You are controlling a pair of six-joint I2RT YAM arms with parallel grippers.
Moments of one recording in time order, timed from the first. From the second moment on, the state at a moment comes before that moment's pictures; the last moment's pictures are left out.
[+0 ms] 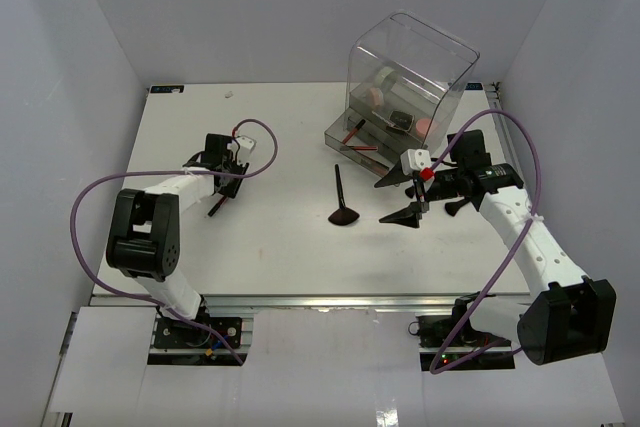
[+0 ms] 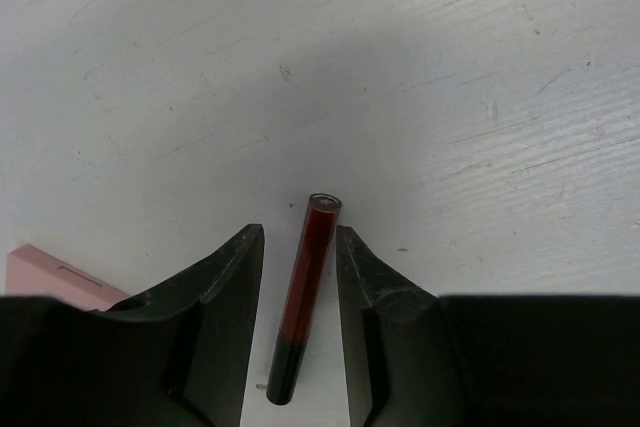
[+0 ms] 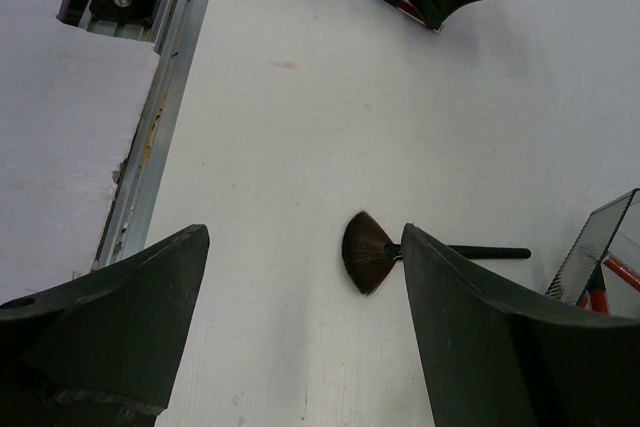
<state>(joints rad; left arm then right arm) -0.16 1.68 0.95 -0.22 -0.08 0.32 0.24 1.19 1.01 -0.76 -1.27 -1.09</state>
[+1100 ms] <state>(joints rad) -0.27 1.62 0.98 0.38 0.62 -0.68 0.24 1.13 0.96 -0.61 -1.14 -0.92</state>
